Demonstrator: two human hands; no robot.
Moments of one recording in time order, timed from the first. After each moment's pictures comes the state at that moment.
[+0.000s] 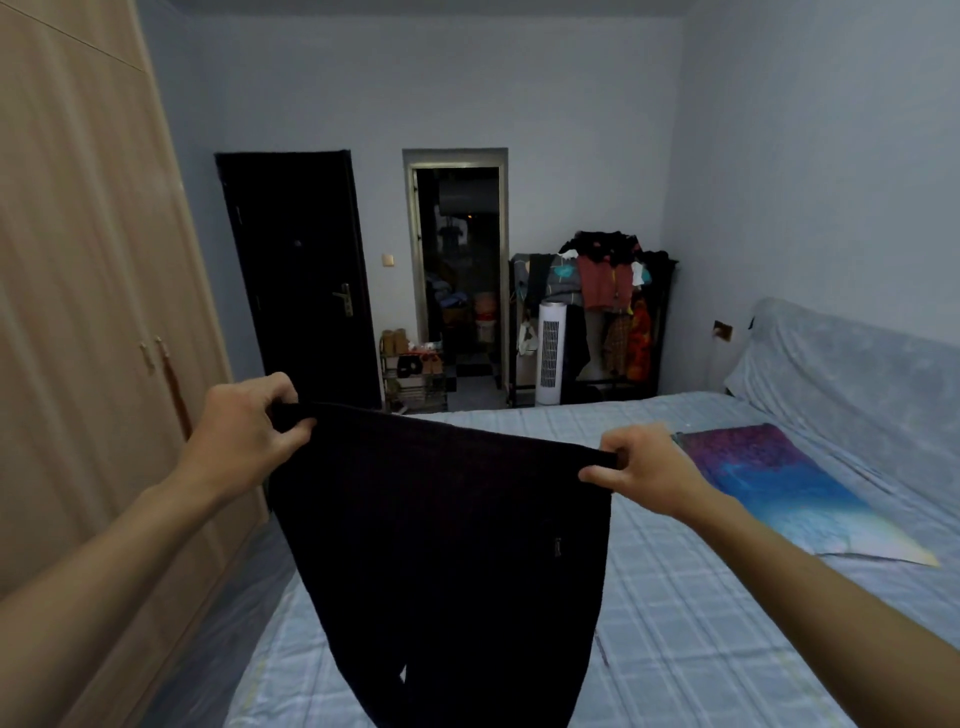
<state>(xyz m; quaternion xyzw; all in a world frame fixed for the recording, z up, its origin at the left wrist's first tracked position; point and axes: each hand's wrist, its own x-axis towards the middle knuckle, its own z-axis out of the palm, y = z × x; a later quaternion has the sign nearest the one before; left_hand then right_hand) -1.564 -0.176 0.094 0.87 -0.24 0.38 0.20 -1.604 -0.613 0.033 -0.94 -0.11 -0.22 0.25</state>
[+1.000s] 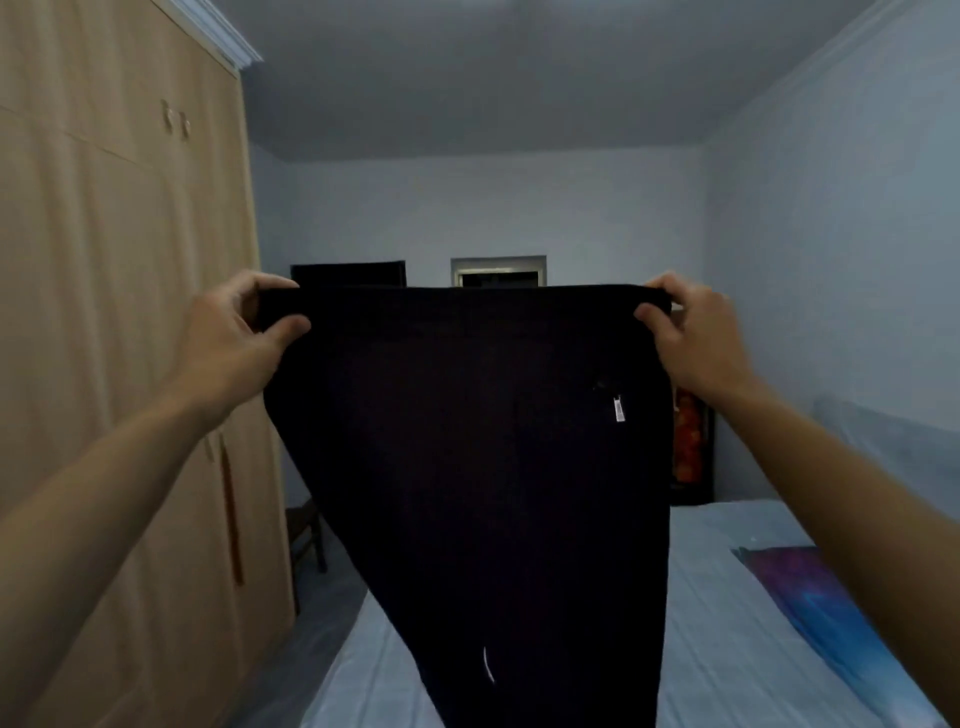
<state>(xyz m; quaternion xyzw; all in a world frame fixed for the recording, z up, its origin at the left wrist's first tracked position) -1.584 -0.171 0.274 0.74 -0.20 0.44 0.47 -1.581 -0.591 0.266 -0.78 -0.16 -0.52 0.30</state>
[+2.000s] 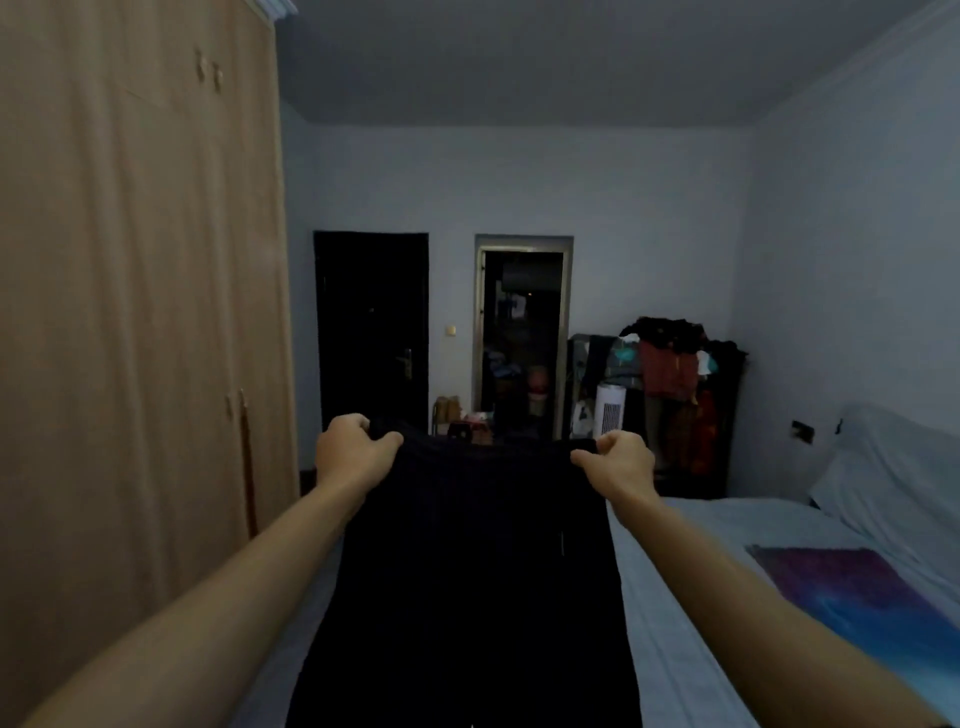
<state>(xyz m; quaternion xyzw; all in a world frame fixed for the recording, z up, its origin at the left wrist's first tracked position) -1.499 -0.198 0.131 0.82 0.08 0.24 0.52 -1.494 -0.498 0.116 -0.84 0.10 -0.25 0.48</state>
